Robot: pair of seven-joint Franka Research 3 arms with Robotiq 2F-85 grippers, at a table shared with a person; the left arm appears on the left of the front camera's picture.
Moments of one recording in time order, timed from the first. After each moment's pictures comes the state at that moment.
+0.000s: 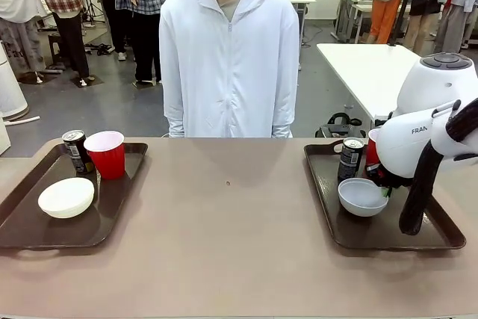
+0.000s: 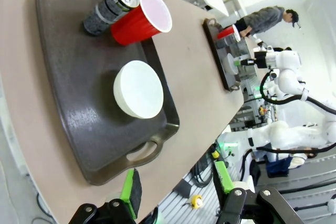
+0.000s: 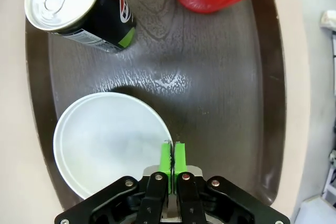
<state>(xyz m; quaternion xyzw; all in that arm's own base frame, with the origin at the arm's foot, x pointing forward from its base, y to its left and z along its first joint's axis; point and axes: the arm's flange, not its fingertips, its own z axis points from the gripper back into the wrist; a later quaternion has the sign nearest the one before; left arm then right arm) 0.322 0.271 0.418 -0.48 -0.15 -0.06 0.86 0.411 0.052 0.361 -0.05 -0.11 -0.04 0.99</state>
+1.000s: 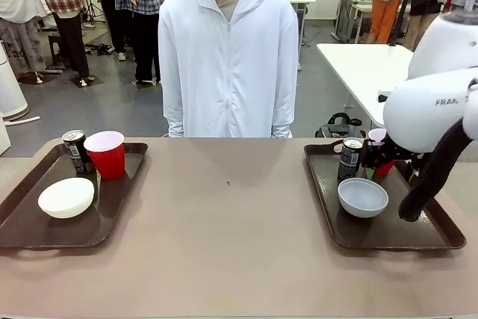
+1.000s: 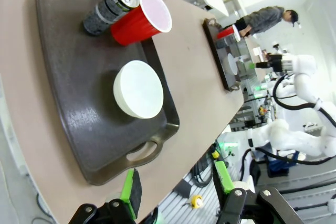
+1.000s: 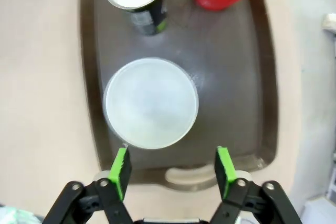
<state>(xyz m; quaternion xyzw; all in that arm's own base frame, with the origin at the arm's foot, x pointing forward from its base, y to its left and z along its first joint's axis) 0.322 0.271 0.418 -0.48 -0.15 -0.06 0.86 0.368 0.080 0.440 -0.02 -0.12 -0.04 0.99</state>
